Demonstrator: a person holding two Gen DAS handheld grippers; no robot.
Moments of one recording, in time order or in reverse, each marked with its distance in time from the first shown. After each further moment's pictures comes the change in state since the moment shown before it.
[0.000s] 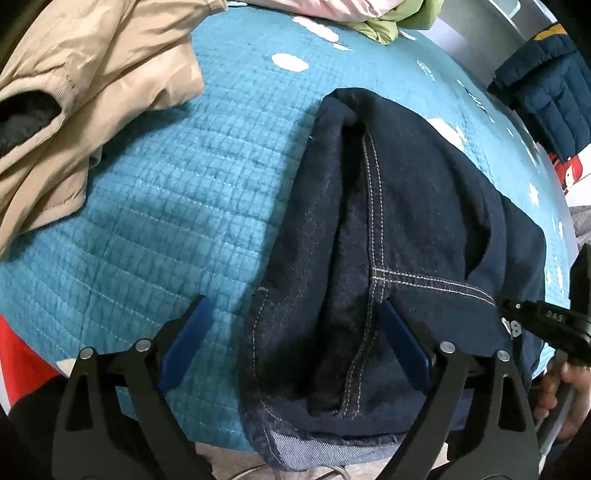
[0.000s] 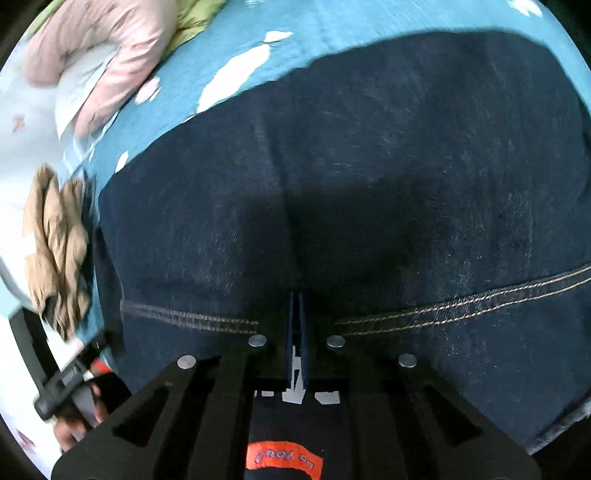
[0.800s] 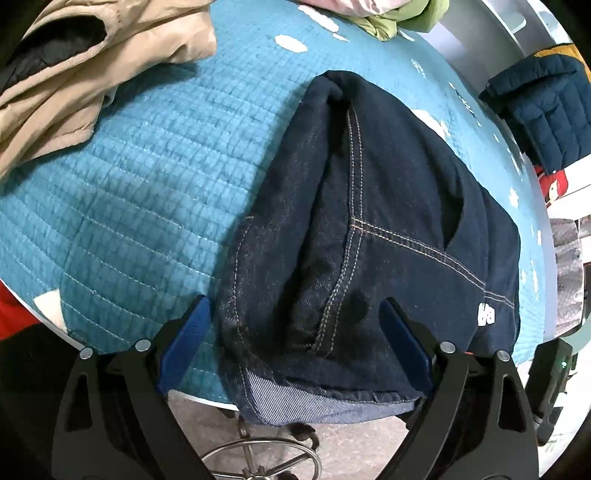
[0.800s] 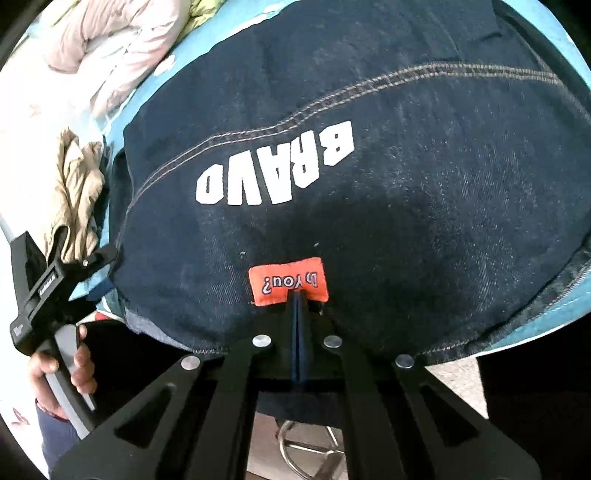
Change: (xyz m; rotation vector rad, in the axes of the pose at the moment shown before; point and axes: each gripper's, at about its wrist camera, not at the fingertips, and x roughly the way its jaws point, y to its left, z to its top) left arm -0.009 0.003 -0.023 -0.067 0.044 -0.097; right arm -0.011 -0.014 -0.107 0.024 -0.004 0.052
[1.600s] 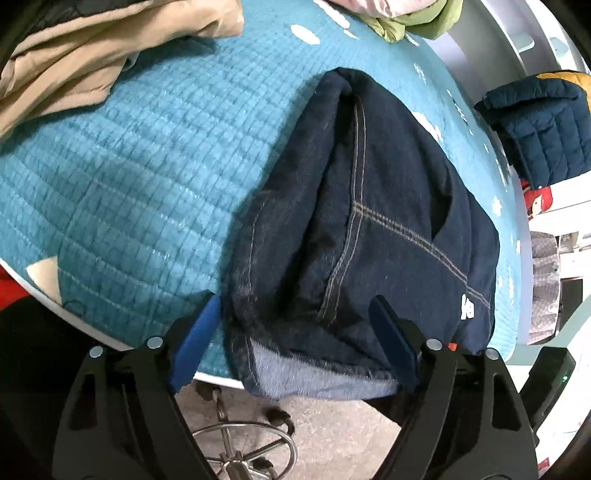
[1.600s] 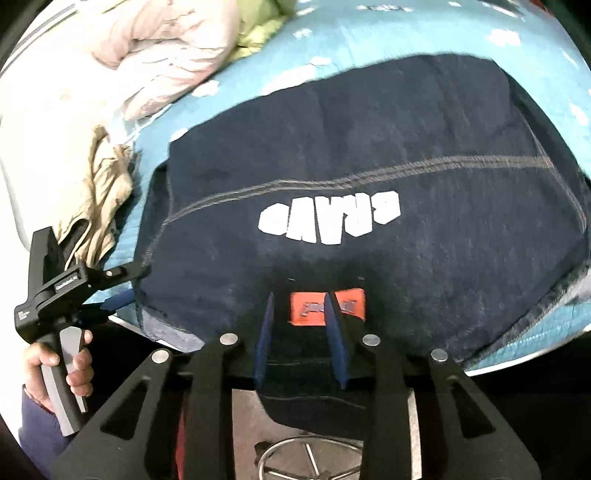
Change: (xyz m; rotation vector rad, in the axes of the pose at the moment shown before) left arm -0.010 0.025 -0.008 -0.077 0.053 -0.104; right arm -0.033 0.051 -0.012 -0.187 -0.191 -0.029
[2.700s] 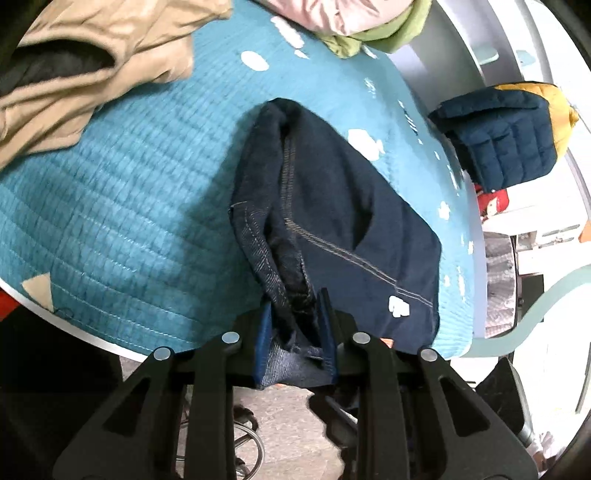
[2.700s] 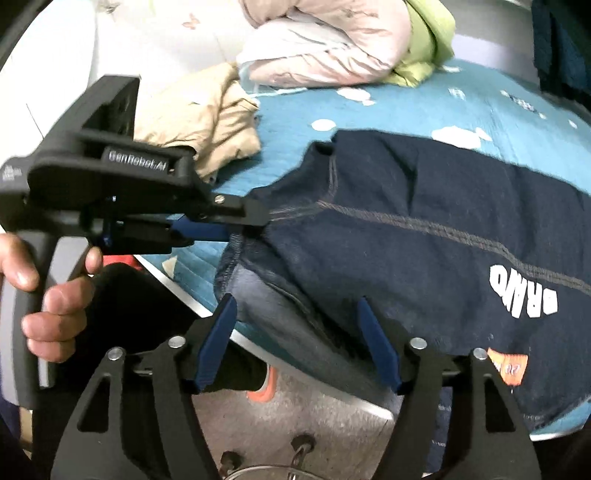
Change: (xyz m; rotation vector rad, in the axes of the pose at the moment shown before) left arm -0.050 -0.022 0.011 0.021 -0.017 -0.185; right arm 0.027 0.139 -0.025 -0.450 -0.110 0.120
